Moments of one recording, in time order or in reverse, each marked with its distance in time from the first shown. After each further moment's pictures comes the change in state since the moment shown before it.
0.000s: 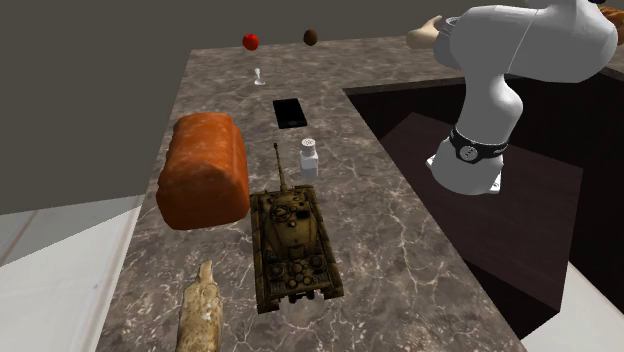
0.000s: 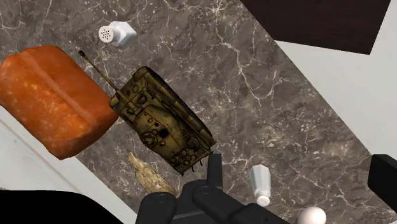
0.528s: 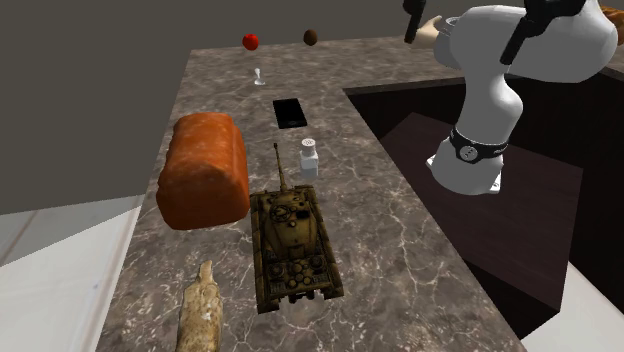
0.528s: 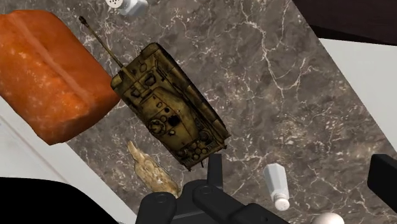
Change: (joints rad) arm -0.007 0.107 -0.097 -0.070 -0.045 0.189 -0.135
